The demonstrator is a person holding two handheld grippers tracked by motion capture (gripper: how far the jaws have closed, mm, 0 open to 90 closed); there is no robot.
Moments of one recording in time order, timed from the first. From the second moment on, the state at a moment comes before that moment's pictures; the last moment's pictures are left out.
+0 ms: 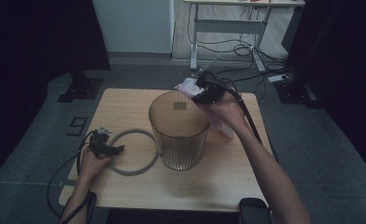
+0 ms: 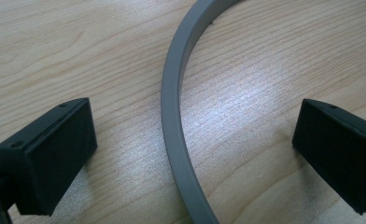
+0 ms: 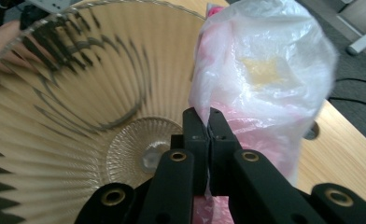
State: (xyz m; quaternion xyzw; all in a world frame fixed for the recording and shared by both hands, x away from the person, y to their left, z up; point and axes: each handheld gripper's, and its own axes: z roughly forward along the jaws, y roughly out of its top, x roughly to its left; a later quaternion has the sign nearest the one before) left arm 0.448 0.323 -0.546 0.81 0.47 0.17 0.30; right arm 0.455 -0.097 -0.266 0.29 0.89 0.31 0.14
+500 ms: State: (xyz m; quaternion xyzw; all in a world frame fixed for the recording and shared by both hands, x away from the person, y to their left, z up) left arm 0.448 0.322 -0.546 0.81 0.47 0.17 0.30; right arm 0.456 -0.035 -0.280 0.25 0.92 0.29 0.10
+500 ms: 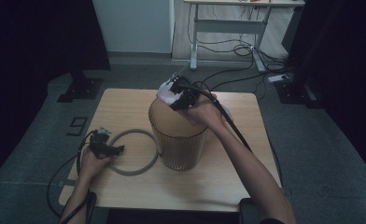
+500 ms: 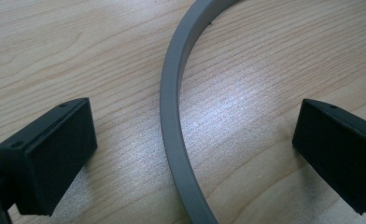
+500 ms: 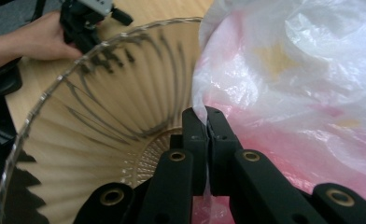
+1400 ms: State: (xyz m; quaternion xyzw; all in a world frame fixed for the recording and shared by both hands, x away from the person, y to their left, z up) left arm 0.449 0.322 -0.546 0.81 0.47 0.17 0.30; right arm 0.480 0.006 -0.338 0.25 0.94 0.24 0.01
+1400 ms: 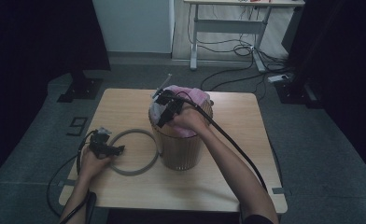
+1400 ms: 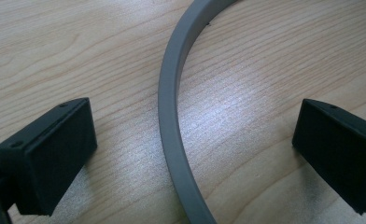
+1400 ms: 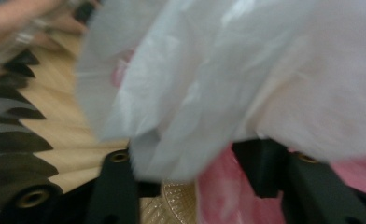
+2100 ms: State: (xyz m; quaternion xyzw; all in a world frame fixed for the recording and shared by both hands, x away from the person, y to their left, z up) left arm 0.449 0.322 -0.546 0.81 0.47 0.17 0.30; right arm 0.502 -0.079 -0.275 0.31 0.90 0.27 0.17
